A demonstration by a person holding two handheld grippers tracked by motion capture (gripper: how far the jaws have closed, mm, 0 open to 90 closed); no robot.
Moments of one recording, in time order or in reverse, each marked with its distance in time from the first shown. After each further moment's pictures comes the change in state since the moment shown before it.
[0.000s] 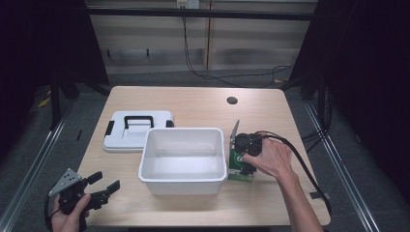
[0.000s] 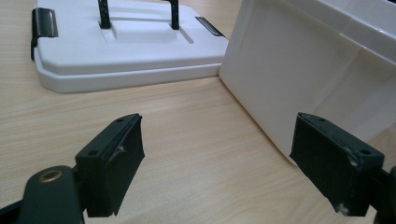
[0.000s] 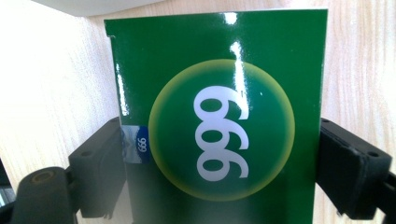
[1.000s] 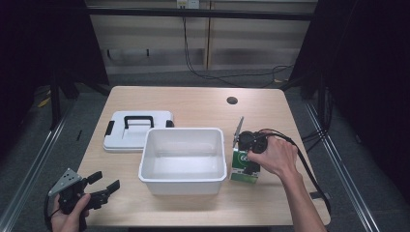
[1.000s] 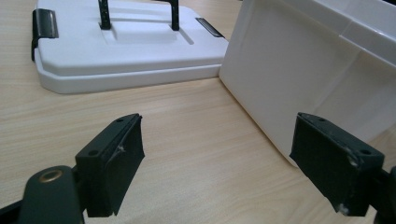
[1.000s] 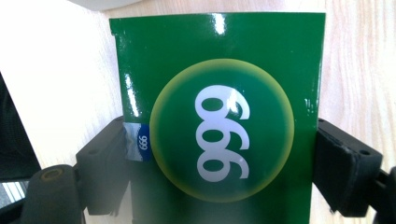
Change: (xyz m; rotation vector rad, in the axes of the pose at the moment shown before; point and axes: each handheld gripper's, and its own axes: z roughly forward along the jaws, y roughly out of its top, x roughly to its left) left arm 0.000 0.001 0.000 -0.001 -0.001 -0.003; right arm 0.001 -0.008 -0.015 0.017 0.030 0.041
